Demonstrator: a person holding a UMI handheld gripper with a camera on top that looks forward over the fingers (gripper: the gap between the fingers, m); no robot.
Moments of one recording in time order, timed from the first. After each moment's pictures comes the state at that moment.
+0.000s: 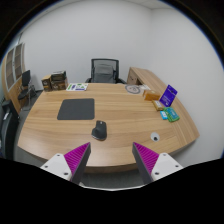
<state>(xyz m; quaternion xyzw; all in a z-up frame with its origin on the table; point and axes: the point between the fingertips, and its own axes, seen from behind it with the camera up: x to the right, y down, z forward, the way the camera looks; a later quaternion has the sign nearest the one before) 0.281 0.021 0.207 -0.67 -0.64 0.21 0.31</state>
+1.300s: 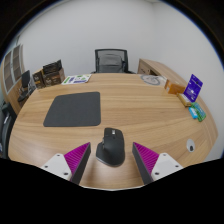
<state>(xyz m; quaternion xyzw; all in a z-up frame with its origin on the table) 0.117 -0.007 0.034 -0.68 -0.64 0.24 0.28</state>
